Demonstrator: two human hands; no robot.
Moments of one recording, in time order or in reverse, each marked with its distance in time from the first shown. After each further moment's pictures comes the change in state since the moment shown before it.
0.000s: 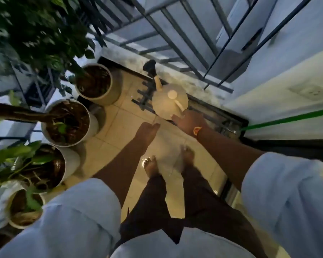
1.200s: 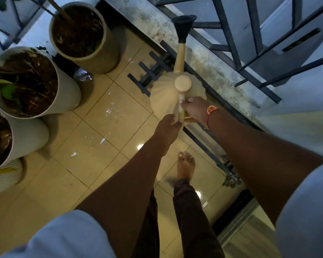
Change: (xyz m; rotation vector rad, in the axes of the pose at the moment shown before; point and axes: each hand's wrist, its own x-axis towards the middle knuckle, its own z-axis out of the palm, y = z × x) left_hand 0.194 -0.019 0.140 -0.447 -0.028 -0.103; right_hand 0.249 0.082 0.086 0.173 -0.266 0.051
